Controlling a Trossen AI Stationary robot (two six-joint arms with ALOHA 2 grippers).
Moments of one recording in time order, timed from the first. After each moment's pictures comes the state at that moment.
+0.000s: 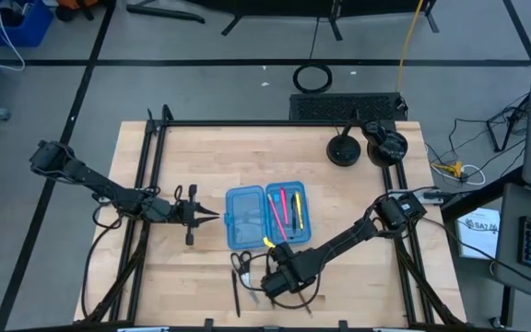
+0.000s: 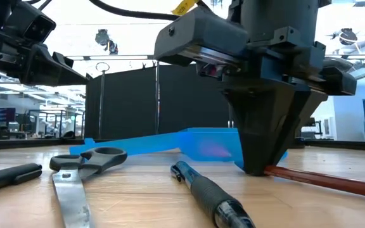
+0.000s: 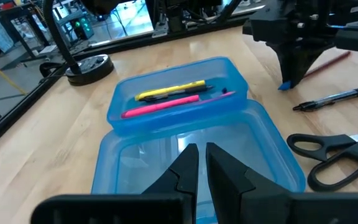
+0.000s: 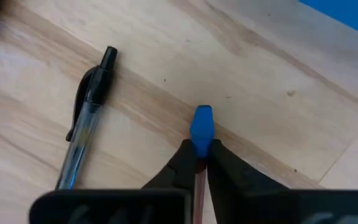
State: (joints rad) left arm -0.39 0.90 0.11 0.49 -0.39 0.06; right arm 0.50 2.31 1.66 -0.94 0.13 1.54
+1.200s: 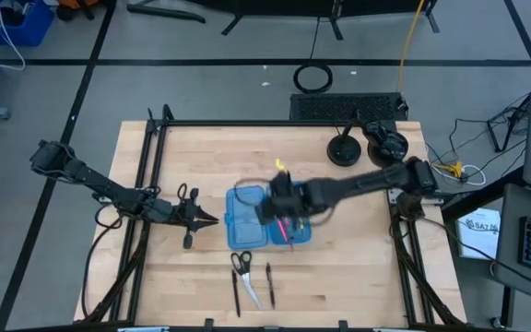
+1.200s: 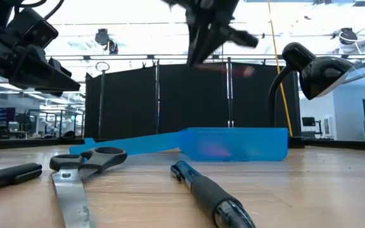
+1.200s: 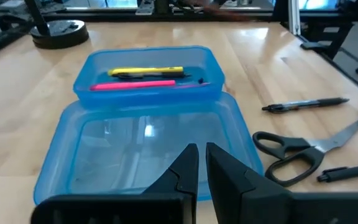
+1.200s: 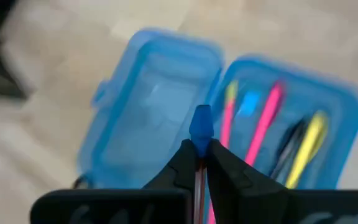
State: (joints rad) left arm -0.39 0.90 0.11 0.44 -0.30 -0.16; right arm 0.18 1.87 1.66 -0.94 0.37 1.21
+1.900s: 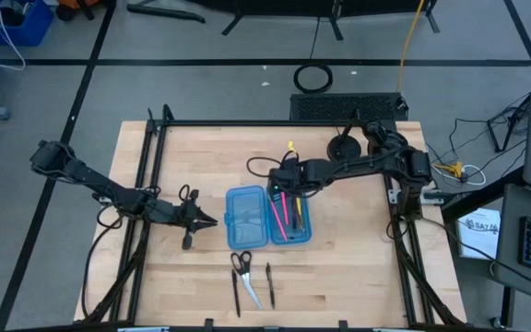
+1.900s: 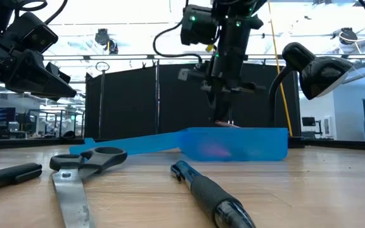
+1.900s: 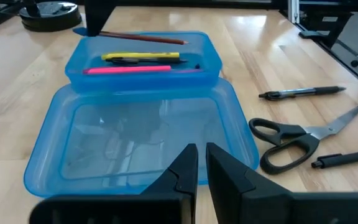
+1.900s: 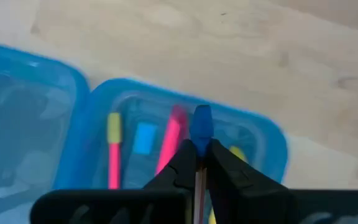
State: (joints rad) left arm -0.39 0.90 0.11 0.39 -0.28 -0.19; right arm -0.06 1.88 1.37 -0.80 0.26 1.12
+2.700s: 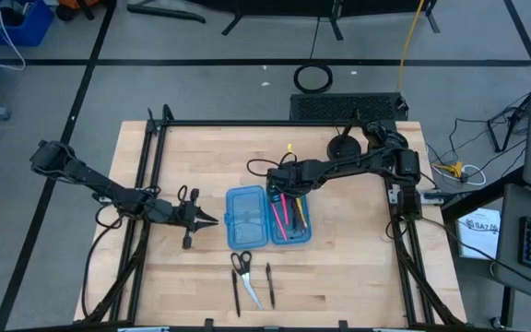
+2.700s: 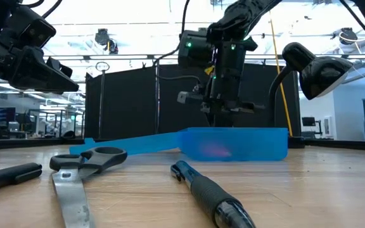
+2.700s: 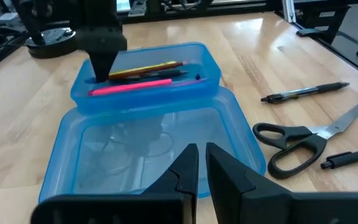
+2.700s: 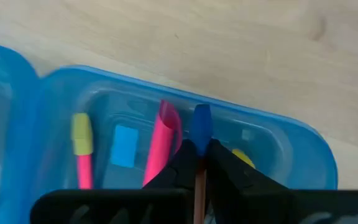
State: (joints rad) left arm -0.39 0.90 0.11 0.43 -0.29 -0.07; right arm -0.11 1.97 1.33 -0.72 0.17 1.12
